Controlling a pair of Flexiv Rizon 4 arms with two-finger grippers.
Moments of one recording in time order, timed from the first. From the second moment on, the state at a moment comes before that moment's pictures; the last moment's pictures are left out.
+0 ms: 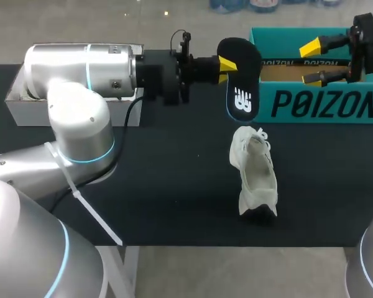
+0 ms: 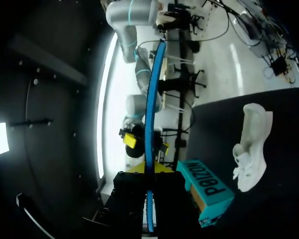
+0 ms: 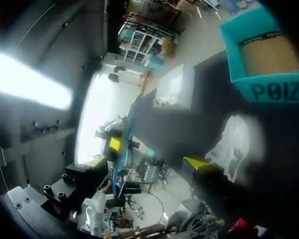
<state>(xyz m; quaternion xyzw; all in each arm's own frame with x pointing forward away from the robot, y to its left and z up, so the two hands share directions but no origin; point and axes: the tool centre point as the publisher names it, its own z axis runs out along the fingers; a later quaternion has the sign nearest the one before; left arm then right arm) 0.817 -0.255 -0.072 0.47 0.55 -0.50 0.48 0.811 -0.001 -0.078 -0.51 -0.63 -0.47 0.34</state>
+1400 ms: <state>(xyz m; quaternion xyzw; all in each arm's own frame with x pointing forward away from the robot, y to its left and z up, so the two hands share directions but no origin) 0.797 -0.239 -0.069 0.47 0.58 -0.49 0.45 0.766 -0.076 -0.097 -0.42 -0.84 -0.33 0.10</state>
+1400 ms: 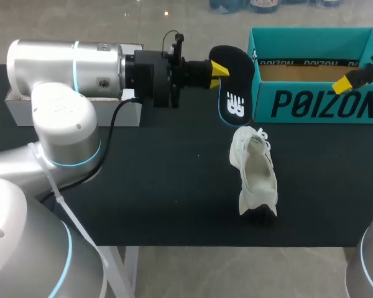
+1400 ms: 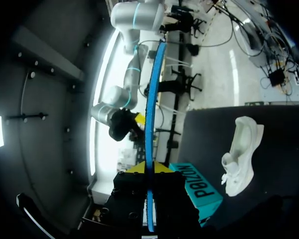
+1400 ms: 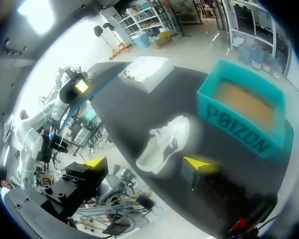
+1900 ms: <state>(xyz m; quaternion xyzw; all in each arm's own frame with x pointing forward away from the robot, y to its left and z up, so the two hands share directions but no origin) 0.800 -0.251 -0.072 0.47 0.58 -0.50 0.44 0.732 -0.120 -0.056 -0.42 -0.87 -0.26 0.05</state>
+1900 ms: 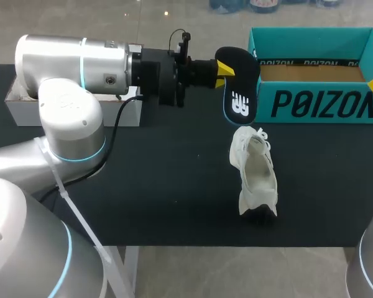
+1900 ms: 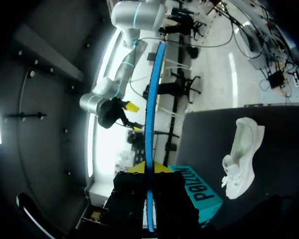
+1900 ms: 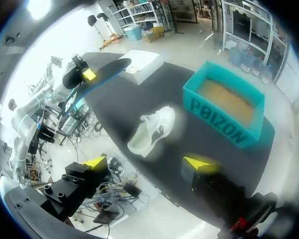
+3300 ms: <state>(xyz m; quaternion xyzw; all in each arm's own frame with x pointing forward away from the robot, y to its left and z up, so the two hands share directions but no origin) 0.796 -0.263 -0.076 0.47 0.58 -0.52 0.41 0.700 -0.133 -0.028 -0.45 -0.86 -0.24 0.01</state>
